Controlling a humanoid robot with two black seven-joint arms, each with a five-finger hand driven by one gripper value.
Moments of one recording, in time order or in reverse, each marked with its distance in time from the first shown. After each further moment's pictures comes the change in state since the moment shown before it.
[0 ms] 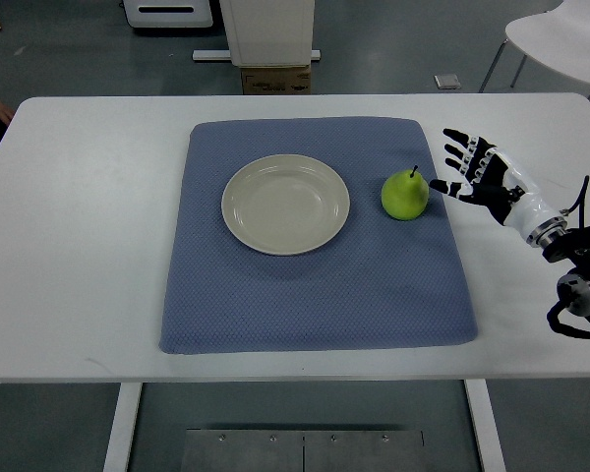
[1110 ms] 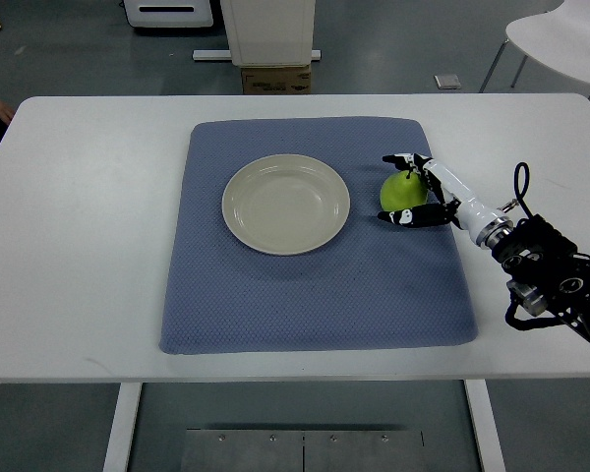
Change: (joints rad) left arm 0.000 0.000 0.000 0.000 0.000 0.000 0.000; right arm 0.139 0.092 -0.365 0.035 -0.100 -0.380 0.000
